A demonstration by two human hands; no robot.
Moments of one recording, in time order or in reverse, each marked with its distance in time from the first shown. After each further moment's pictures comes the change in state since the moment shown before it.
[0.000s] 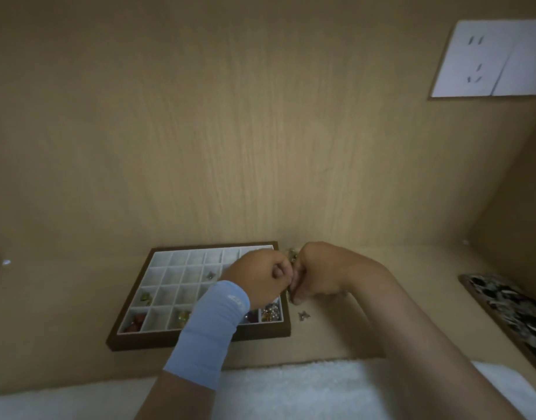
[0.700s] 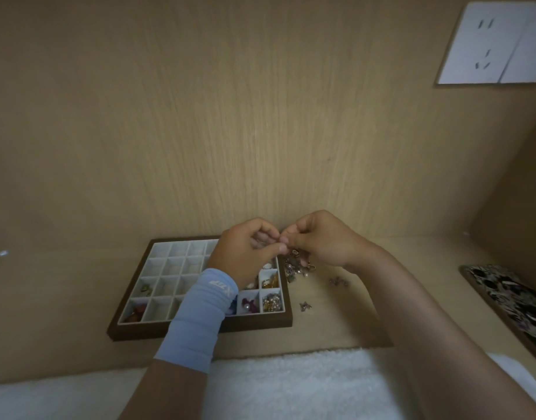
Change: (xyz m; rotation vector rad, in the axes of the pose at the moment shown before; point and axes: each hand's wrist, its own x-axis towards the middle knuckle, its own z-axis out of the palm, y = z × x) left_hand -0.002 -0.013 -0.011 -0.327 0.309 0.057; right_hand 0.010 0.008 0.000 0.692 0.227 -0.077
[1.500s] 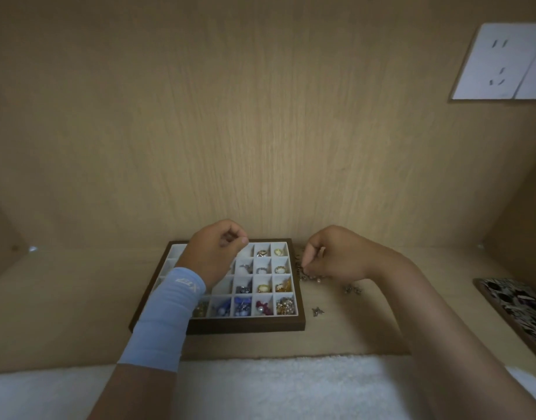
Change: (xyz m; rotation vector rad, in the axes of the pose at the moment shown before) left_hand -0.011 -0.020 -0.057 0.163 0.090 -0.099; right_hand -0.012 -0.013 -0.005 -0.405 -0.111 0.045
